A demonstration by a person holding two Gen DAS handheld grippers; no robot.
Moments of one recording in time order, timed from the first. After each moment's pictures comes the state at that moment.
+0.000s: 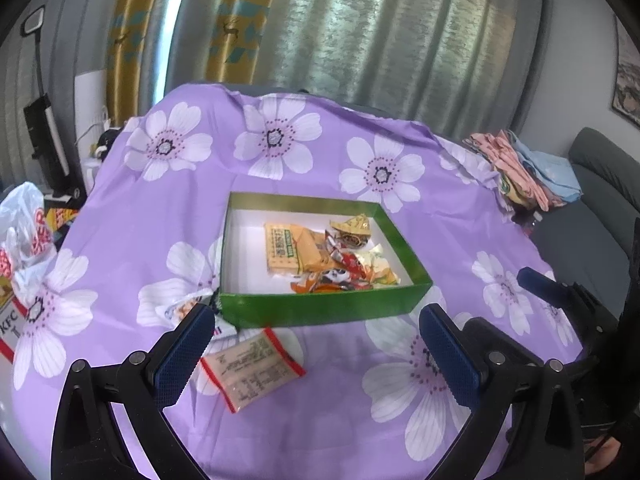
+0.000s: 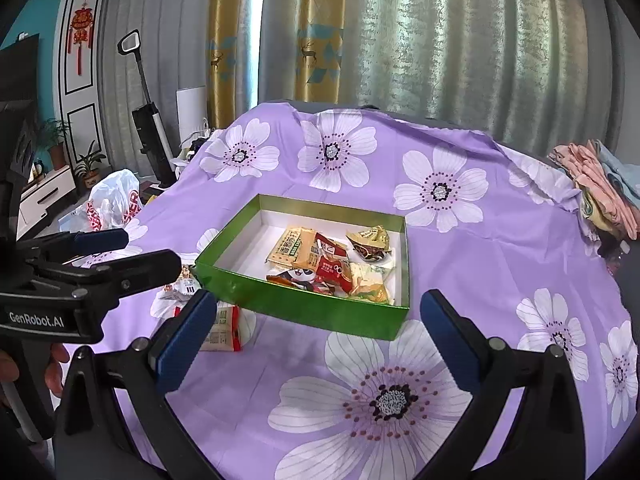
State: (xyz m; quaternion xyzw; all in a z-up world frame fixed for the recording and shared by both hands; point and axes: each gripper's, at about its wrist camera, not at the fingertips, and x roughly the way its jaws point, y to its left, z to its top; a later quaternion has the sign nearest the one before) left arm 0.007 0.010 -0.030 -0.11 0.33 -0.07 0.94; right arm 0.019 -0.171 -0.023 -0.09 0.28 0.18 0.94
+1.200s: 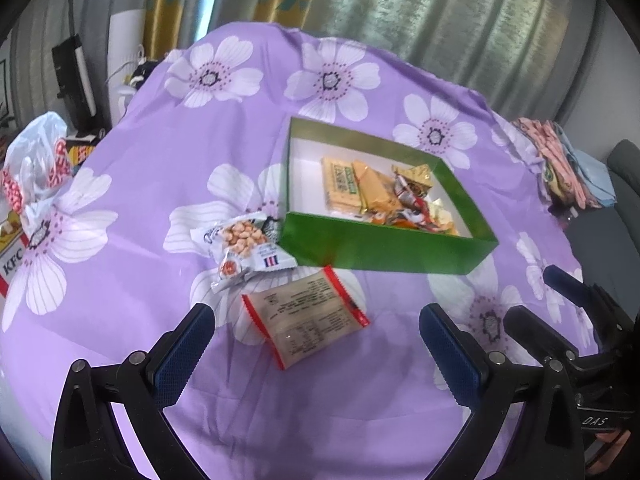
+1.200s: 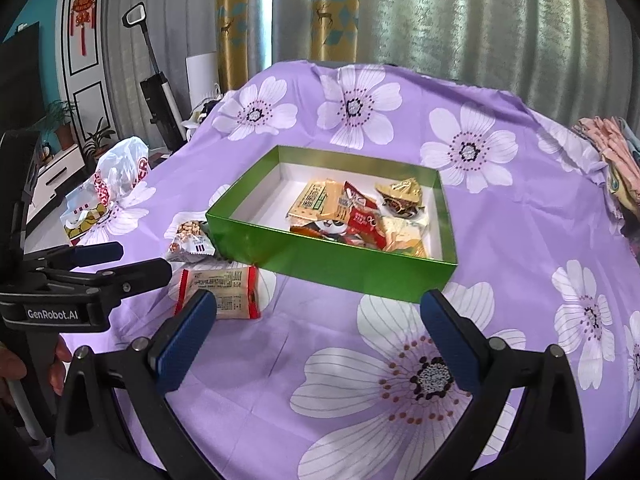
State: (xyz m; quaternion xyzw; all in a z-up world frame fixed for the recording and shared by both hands) left arm 0.009 0.049 -0.100 -0.15 0.40 -0.02 0.90; right arm 0.027 -0.147 -0.070 -0.09 0.34 0.20 0.92
